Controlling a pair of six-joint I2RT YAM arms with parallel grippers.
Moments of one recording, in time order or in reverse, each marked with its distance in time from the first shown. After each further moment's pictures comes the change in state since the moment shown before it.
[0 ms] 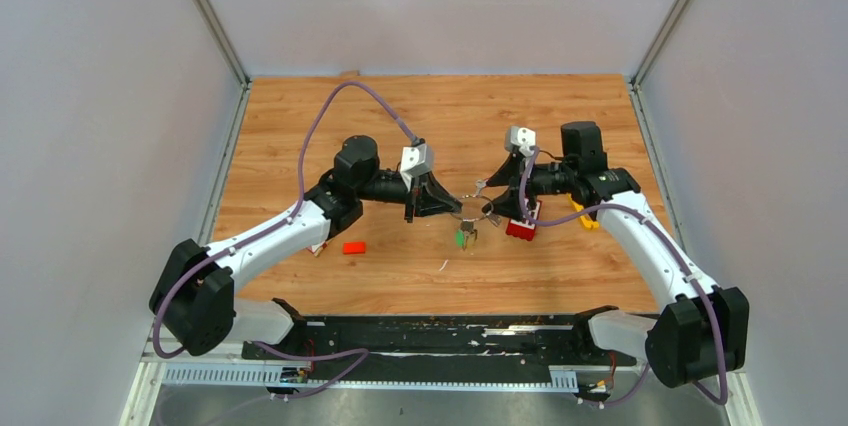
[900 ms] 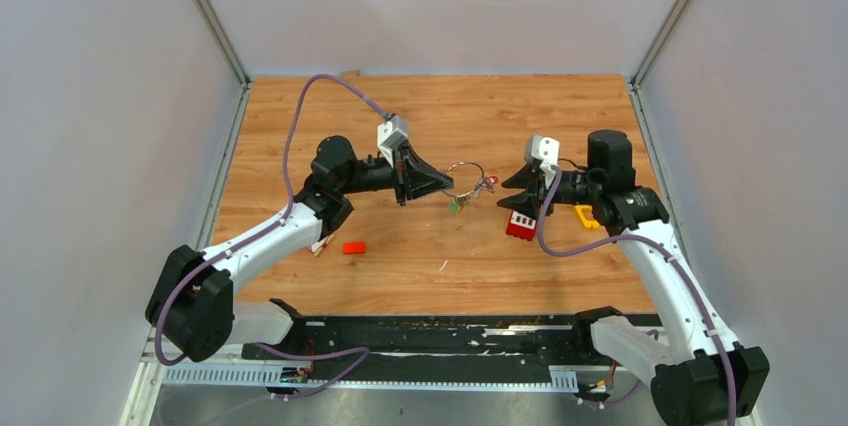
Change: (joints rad) left arm 0.080 -0.031 -0.062 0.269 -0.090 -0.354; right arm -0.071 -0.206 -0.017 -0.074 0.036 -0.092
